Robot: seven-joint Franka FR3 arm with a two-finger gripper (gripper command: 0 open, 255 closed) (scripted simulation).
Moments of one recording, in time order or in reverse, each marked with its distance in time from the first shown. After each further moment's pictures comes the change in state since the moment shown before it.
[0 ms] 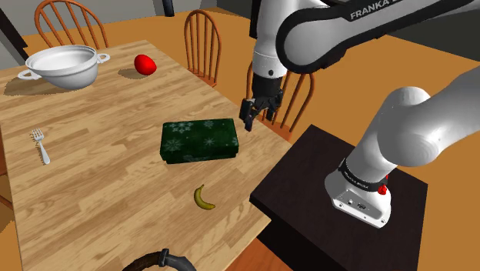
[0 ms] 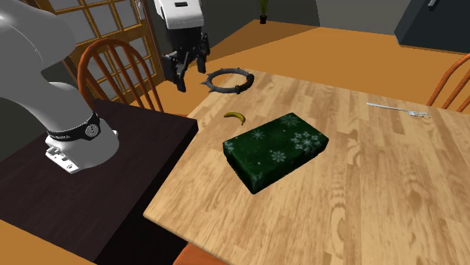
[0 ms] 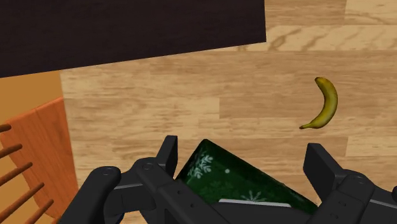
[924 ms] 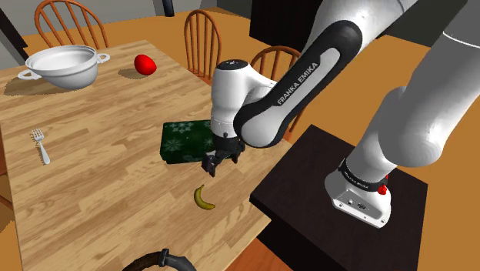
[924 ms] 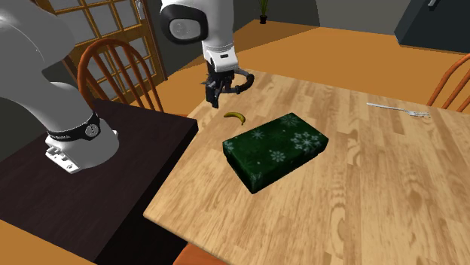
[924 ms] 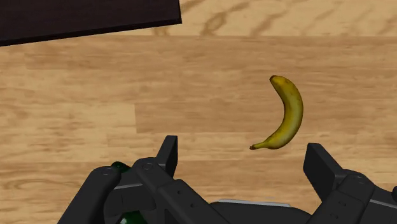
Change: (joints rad) arm 0.054 0.567 0.211 0.116 -0.069 0.505 0.255
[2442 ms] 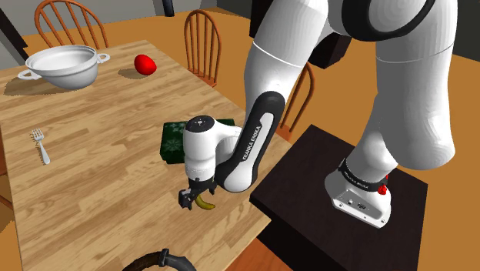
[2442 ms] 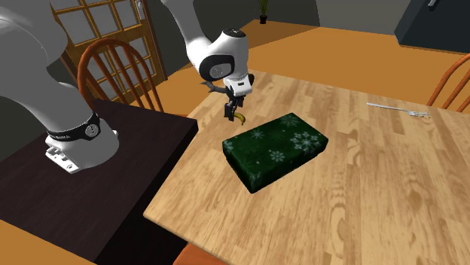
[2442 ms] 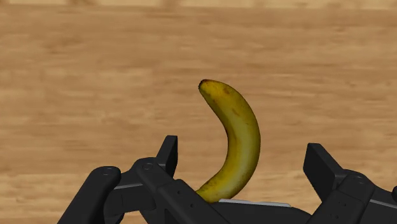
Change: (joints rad) arm 0.241 0.515 -0.172 0.278 -0.347 0.251 0.333
